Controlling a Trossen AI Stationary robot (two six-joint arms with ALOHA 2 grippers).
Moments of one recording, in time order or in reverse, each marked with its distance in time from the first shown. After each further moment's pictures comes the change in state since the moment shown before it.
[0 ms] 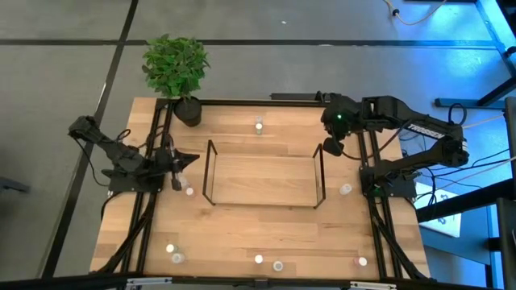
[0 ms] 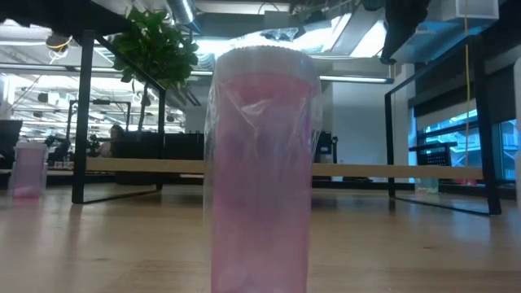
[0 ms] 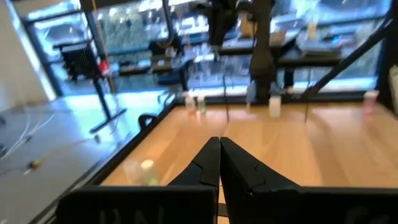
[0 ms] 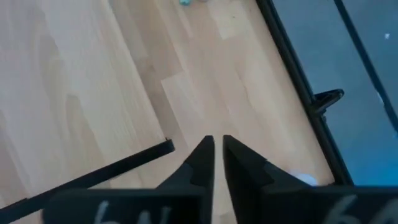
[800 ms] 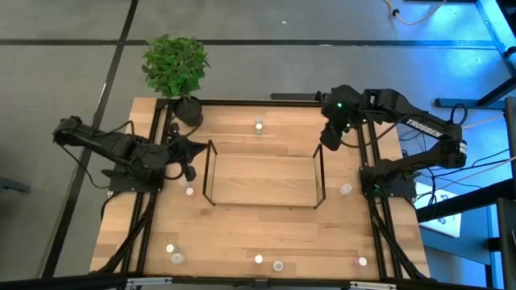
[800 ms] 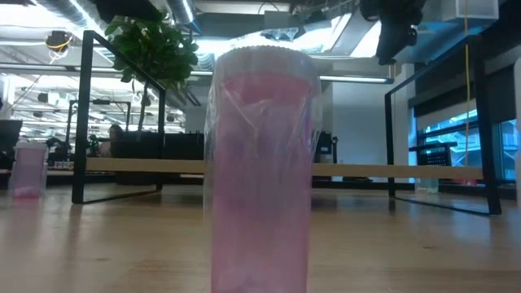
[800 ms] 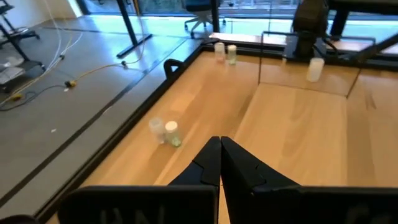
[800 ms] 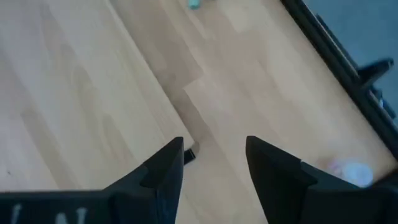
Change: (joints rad) left arm 0.233 0.407 0.490 -0.472 0.115 -0.317; right arm -0.129 0.011 0.016 0.007 -0.187 0.125
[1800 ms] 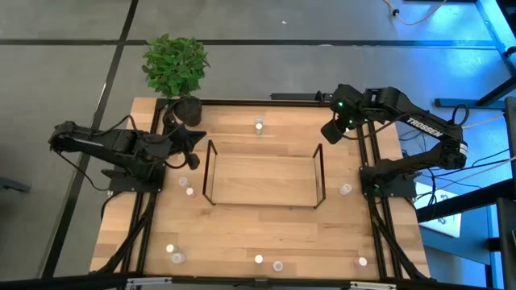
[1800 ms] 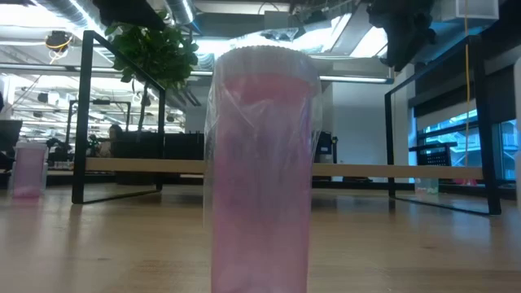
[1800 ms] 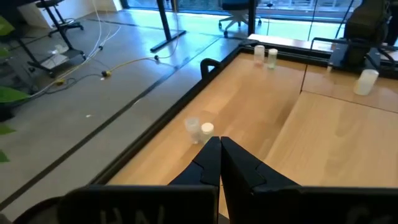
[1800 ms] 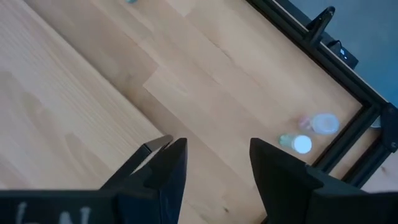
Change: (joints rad) left arm 0.125 -0.001 0.013 -0.017 -0.022 0.003; right arm -0.033 -0.003 0.000 -0.086 0.141 0.197
